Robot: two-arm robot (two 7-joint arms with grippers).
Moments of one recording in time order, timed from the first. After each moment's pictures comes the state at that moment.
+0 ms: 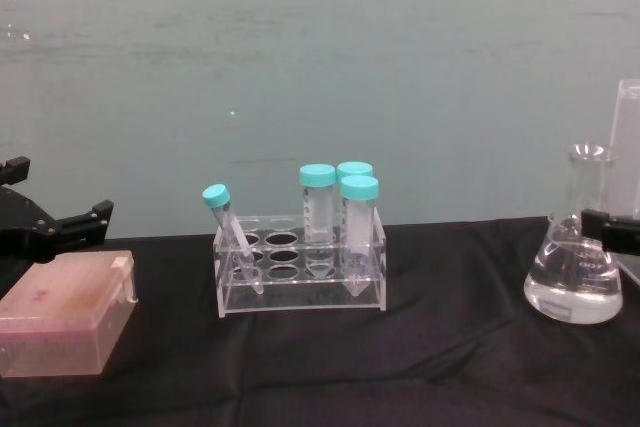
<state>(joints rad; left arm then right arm) -0.20 0.60 0.45 -1.41 -0.25 -0.12 0.03 0.05 0.50 -0.16 -1.58 0.38 0.05 0.36</state>
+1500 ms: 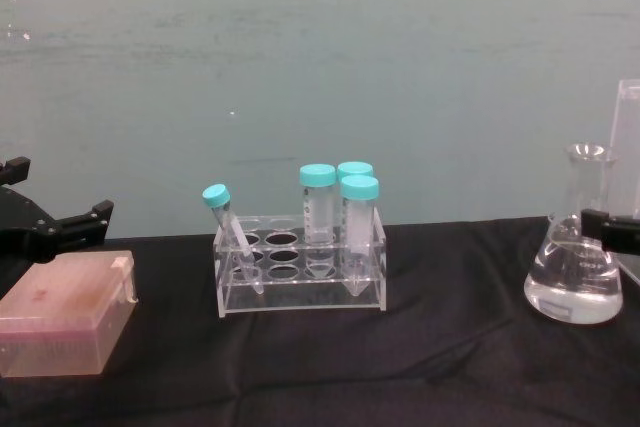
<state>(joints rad) -0.20 0.60 0.45 -1.41 -0.25 -0.12 0.03 0.05 0.50 -0.16 -1.58 0.38 0.05 0.36</state>
